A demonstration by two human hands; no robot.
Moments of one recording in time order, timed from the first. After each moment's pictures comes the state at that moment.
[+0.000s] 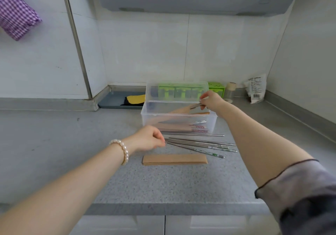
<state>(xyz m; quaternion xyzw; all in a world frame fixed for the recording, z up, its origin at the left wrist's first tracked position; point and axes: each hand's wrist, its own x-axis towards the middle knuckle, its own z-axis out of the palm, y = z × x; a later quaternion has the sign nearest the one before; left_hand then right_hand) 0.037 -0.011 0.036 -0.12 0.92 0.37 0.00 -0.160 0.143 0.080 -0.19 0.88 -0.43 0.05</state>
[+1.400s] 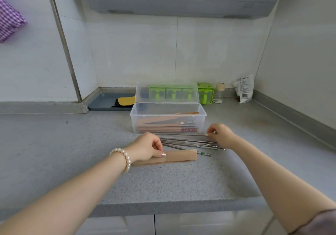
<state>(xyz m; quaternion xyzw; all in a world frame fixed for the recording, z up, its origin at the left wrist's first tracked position) 0.026 0.013 0.014 -0.09 0.95 0.31 -0.01 -0.157 0.232 -0.004 -0.27 0.94 -0.22 0.02</state>
